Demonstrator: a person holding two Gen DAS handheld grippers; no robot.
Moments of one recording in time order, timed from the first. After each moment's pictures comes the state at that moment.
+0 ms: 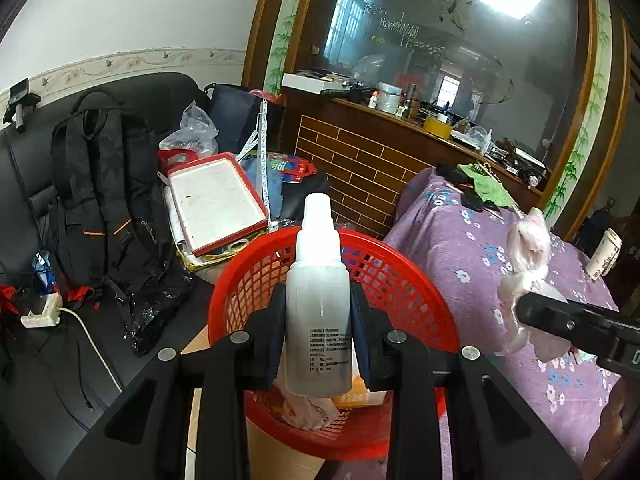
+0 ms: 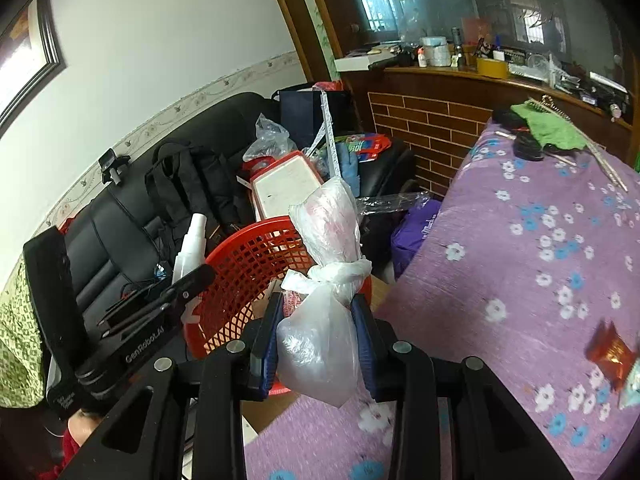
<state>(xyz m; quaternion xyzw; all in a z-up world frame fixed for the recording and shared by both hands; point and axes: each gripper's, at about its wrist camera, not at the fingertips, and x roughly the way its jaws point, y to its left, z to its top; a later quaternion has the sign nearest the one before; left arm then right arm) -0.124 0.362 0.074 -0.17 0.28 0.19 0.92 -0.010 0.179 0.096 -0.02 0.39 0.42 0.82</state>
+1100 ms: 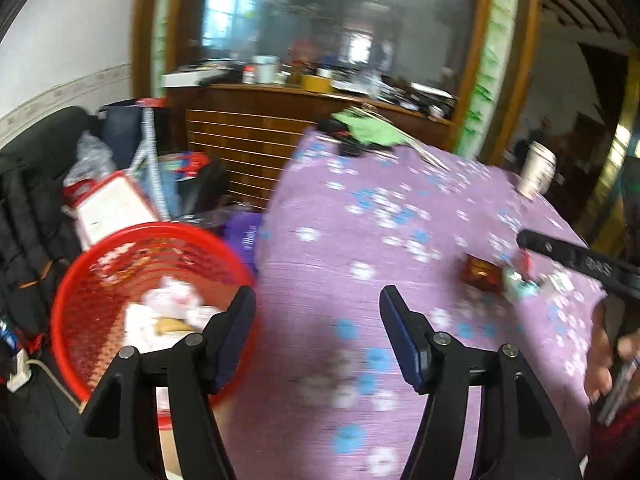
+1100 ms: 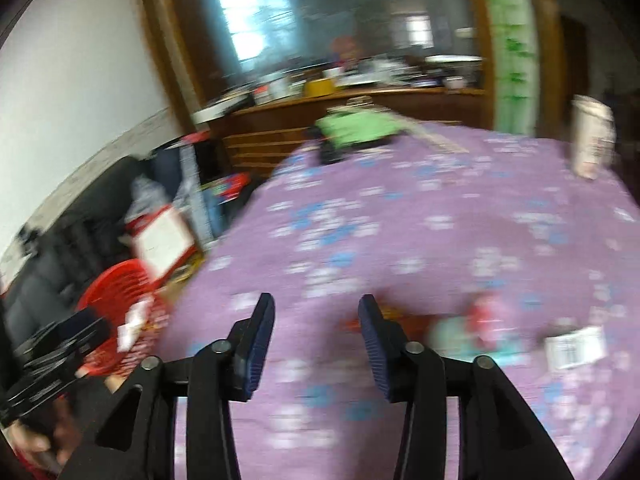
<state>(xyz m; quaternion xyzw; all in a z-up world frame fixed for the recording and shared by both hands) -0.067 0.202 0.094 -0.08 0.34 0.03 0.94 0.042 -0.053 0.097 0.03 0.37 0.21 0.91</state>
